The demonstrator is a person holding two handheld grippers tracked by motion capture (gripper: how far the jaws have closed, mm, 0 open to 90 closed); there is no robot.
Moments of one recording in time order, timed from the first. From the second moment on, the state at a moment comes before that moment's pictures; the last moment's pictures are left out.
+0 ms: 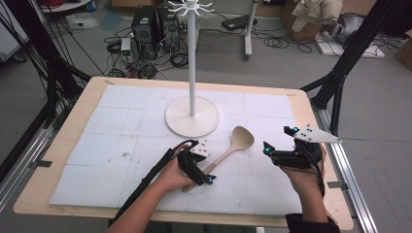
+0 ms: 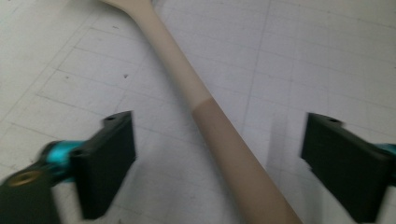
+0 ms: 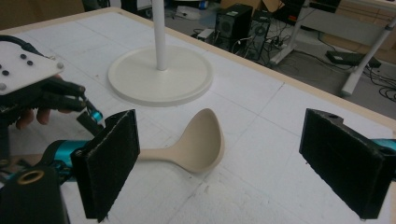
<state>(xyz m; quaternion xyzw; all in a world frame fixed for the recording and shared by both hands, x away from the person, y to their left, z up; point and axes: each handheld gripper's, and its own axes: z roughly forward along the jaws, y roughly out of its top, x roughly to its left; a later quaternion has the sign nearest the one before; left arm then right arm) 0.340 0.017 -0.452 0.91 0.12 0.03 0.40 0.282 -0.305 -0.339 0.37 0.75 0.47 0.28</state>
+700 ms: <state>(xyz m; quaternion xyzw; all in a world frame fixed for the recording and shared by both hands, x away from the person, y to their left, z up) 0.346 0.023 -0.441 0.92 0.11 0.04 0.38 0.283 -0.301 -0.342 0.38 0.75 0.47 0.28</state>
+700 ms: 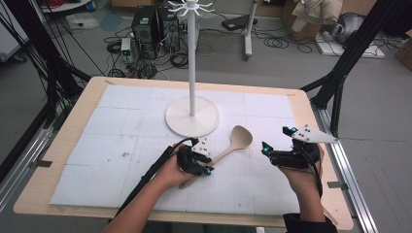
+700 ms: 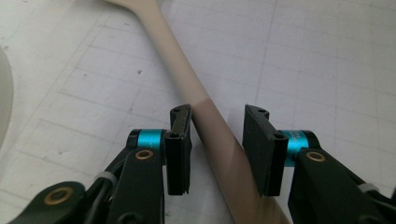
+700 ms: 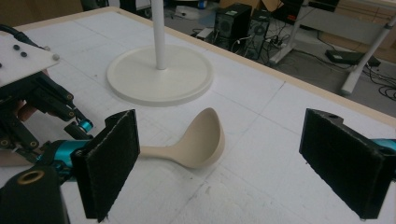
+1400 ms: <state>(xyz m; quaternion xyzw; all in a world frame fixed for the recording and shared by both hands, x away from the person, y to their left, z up) 0.351 0.026 -0.433 0.93 0.05 0.07 0.37 0.284 -0.298 -0.345 0.38 0.75 0.46 0.28</state>
